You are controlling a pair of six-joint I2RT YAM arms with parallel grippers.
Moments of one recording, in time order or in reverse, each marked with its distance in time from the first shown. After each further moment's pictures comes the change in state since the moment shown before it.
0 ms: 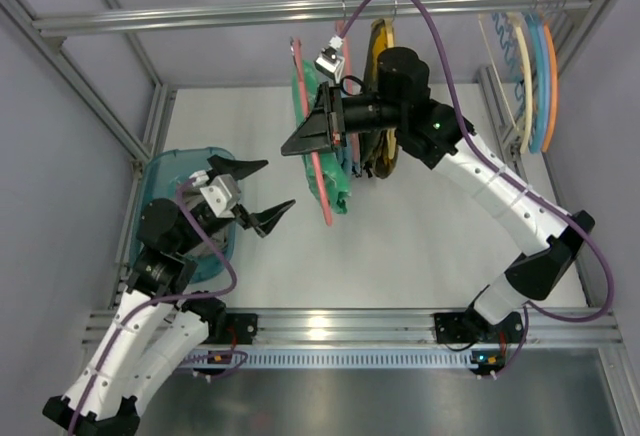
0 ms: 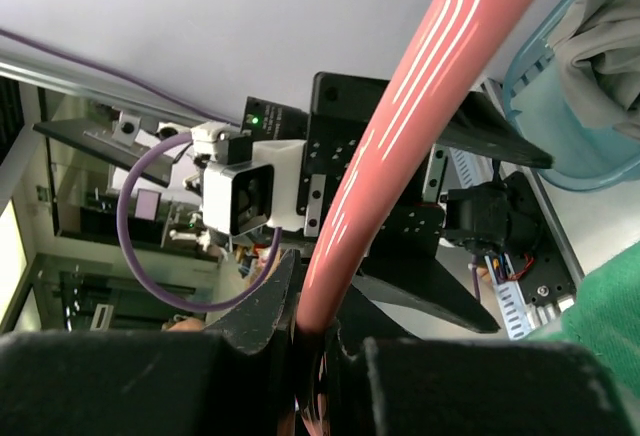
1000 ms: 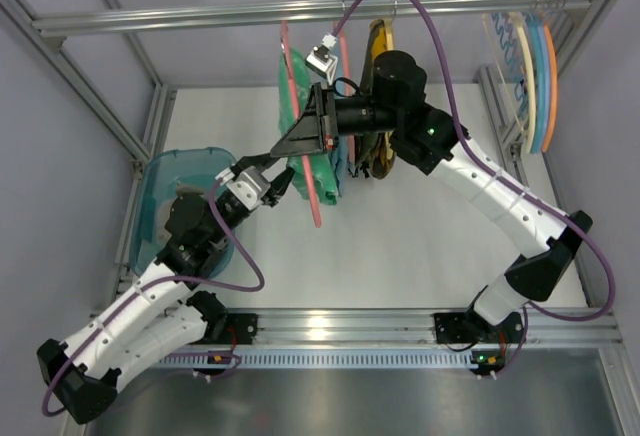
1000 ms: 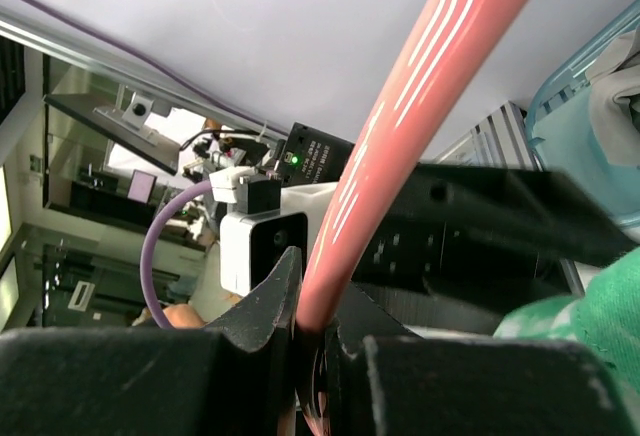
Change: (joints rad) left arm -0.246 0.209 -0.044 0.417 -0.377 0.151; right arm 0.058 -0.003 0.001 0.105 0.014 0.001
